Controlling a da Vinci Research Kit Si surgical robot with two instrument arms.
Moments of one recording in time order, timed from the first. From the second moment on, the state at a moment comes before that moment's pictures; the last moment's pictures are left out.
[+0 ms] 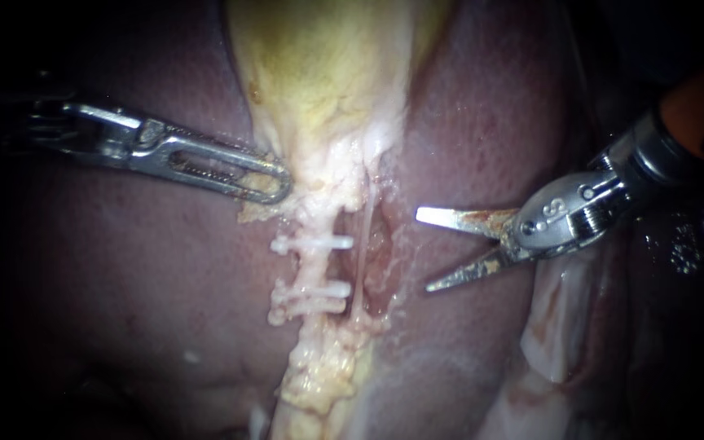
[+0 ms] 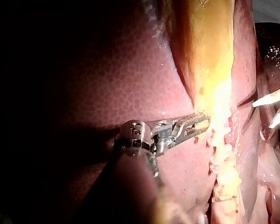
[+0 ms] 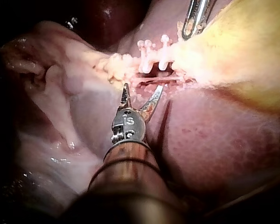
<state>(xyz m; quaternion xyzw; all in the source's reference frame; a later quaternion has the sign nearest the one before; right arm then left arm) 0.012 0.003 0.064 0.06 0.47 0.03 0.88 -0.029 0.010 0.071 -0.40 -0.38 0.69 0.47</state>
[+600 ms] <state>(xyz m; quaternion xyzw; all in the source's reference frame) 0.012 0.003 0.064 0.06 0.47 0.03 0.88 -0.024 0.013 0.059 -0.42 -0.39 0.66 0.48</state>
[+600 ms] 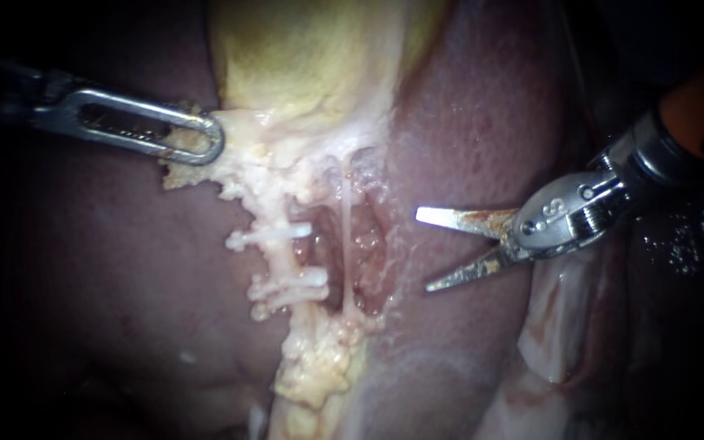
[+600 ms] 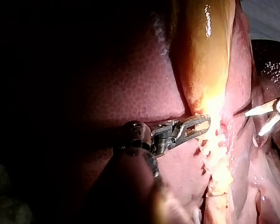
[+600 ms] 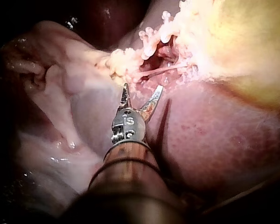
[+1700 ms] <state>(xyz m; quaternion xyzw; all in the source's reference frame) 0.019 0.000 0.069 0.21 0.50 0.10 0.83 -0.025 0.012 0.060 -0.42 -0.39 0.66 0.48</state>
